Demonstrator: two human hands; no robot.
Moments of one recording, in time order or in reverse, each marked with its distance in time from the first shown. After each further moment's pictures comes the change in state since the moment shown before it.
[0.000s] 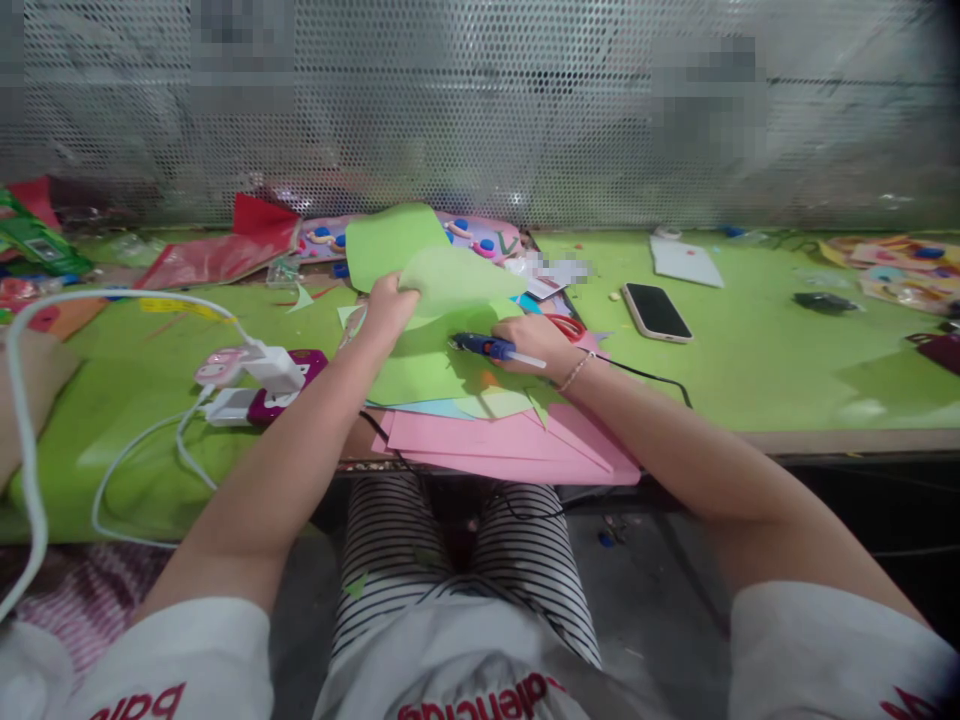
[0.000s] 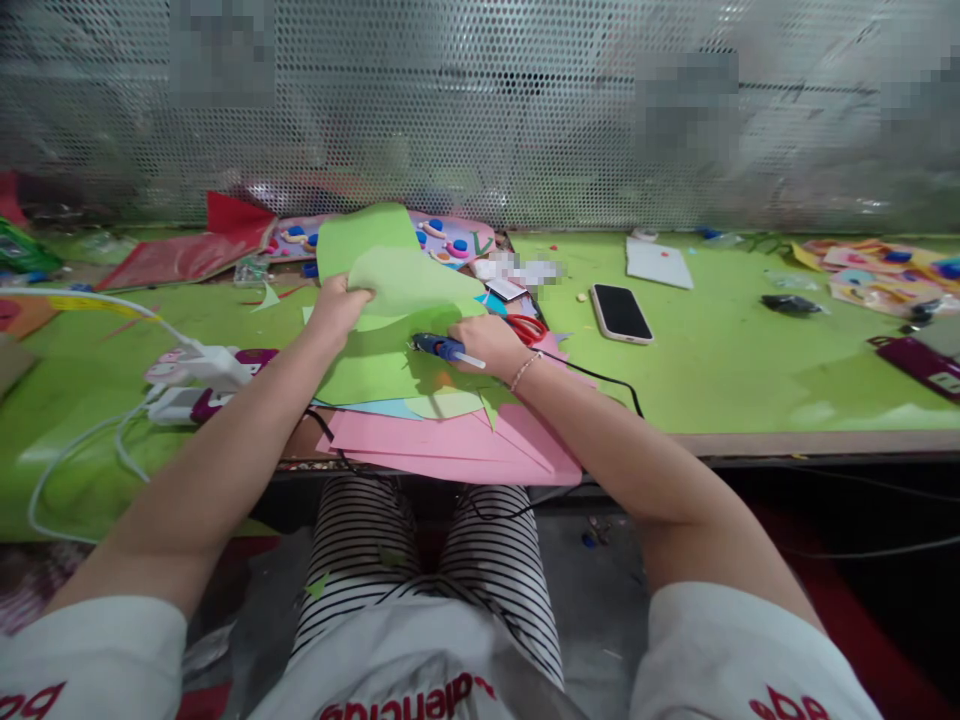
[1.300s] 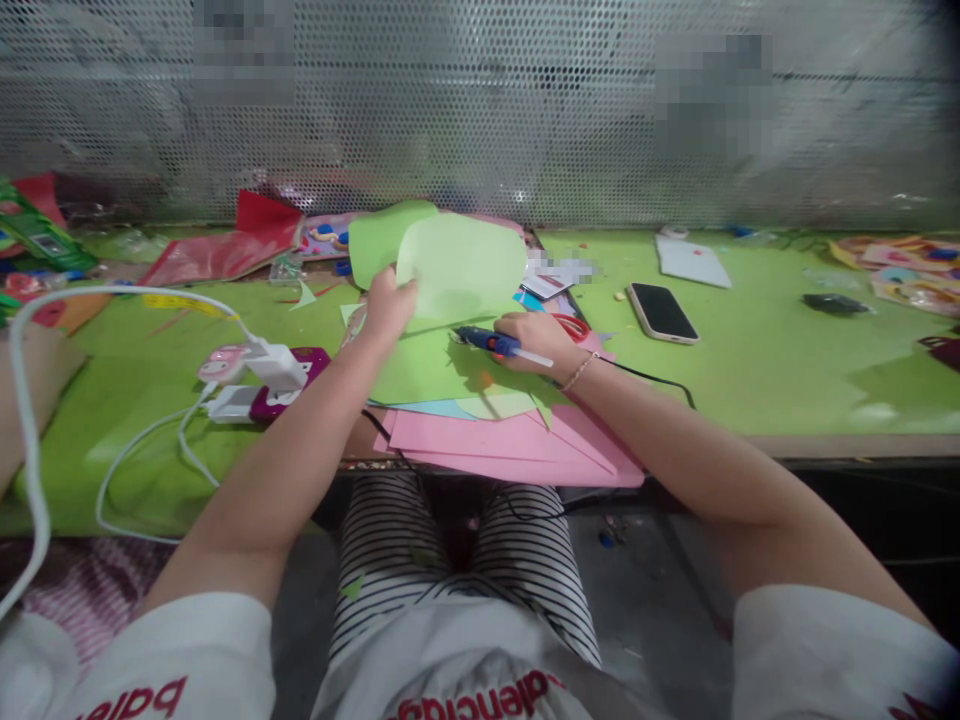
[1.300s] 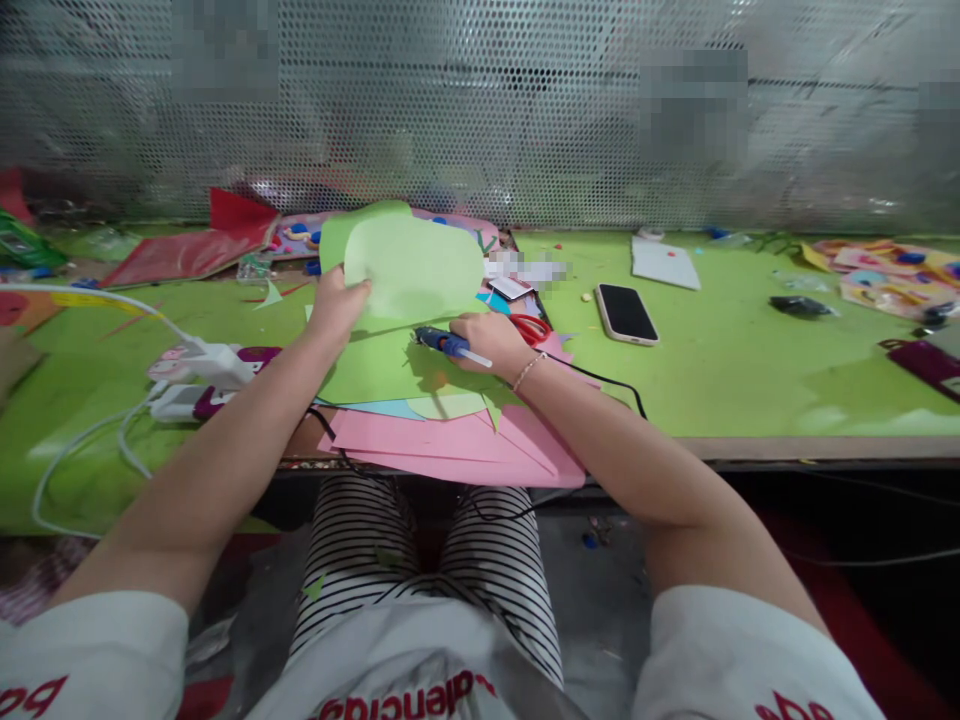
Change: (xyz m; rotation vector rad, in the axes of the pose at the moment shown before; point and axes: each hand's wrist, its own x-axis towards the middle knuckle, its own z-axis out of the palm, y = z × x) left_hand 0.005 -0.001 0.001 -0.024 0.061 0.008; right_hand -0.001 -0.001 0.000 0.045 0.067 0.027
